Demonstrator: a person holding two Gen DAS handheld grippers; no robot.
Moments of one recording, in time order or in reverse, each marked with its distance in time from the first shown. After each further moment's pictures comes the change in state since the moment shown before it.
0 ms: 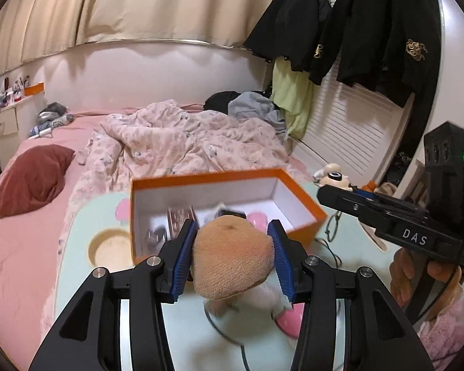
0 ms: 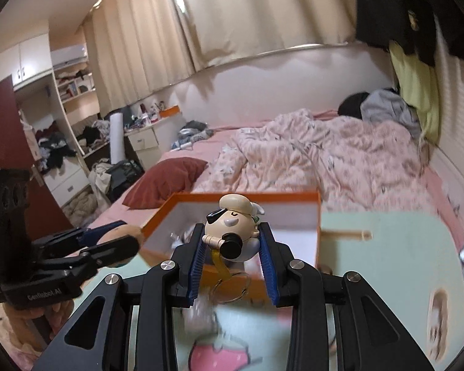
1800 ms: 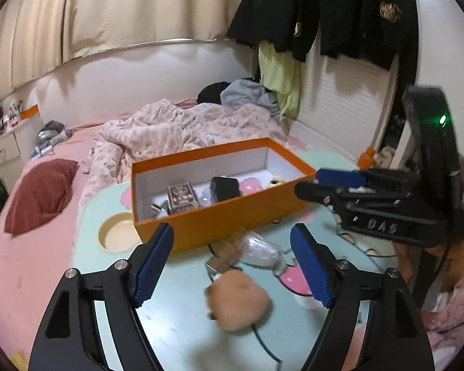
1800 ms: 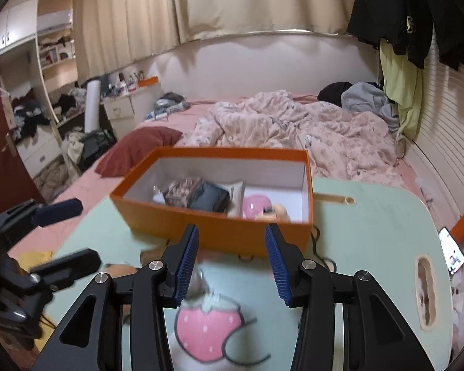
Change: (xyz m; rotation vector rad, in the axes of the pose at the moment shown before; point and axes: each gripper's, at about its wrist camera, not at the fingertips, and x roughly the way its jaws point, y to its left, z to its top) left arm -0.040 -0.028 -0.051 0.095 0.033 0.002; right arm -0.007 0.026 -0.051 -0.053 0.112 -0.167
